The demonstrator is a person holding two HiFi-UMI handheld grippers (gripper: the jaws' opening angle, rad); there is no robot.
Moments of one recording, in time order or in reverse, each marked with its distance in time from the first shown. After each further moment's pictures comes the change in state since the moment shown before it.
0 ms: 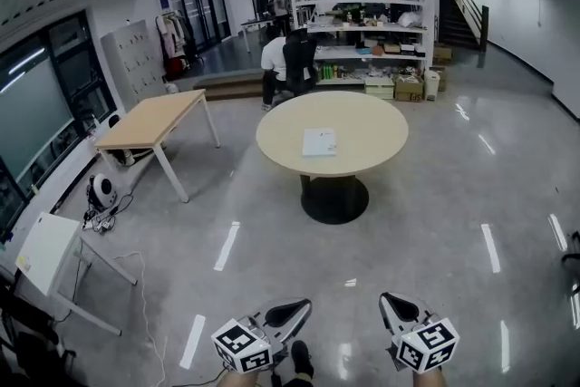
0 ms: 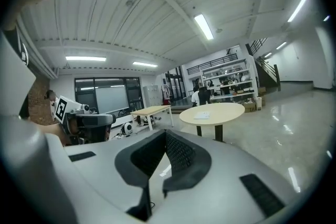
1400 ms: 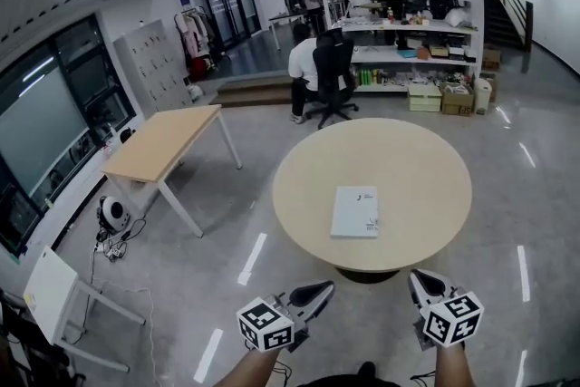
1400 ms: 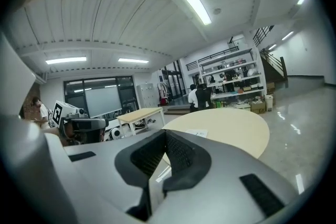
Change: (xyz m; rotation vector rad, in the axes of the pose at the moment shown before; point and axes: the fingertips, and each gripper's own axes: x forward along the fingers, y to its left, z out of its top) left arm 0.278 0.405 0.116 -0.011 0.024 0.049; right arm 0.423 -0.272 0.159 0.027 0.050 0.043
